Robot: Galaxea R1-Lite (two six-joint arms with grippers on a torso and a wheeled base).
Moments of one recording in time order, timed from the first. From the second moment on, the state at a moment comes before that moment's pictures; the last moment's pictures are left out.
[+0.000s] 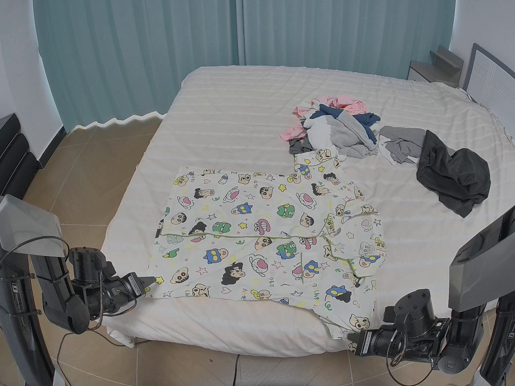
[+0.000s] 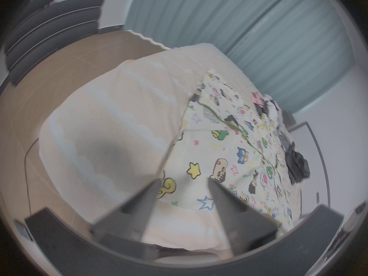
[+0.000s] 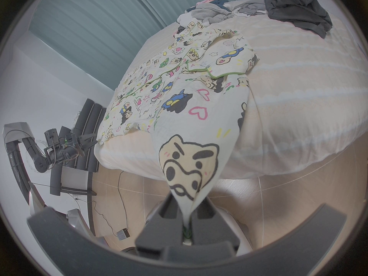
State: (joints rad) left arm 0.00 2.23 -0.30 -1.29 -0.24 -0.57; right arm 0.63 2.18 -0.02 -1.40 -0.04 0.68
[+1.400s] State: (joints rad) left arm 0.01 2.40 -0.48 -1.29 -0.44 -0.45; right arm 0.63 2.18 -0.02 -1.44 -0.05 0.72
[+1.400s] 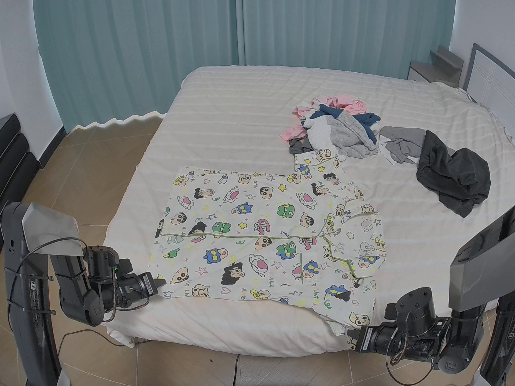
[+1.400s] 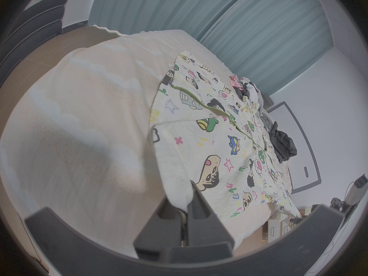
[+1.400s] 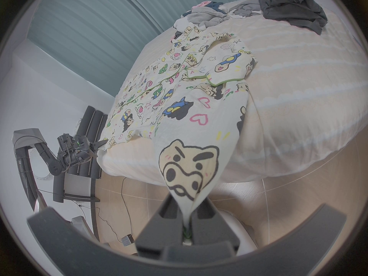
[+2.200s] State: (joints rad) left arm 0.03 2.31 -0.31 -1.29 -0.44 -0.41; right arm 0.64 2.08 -0.02 -1.26 -0.08 0.73
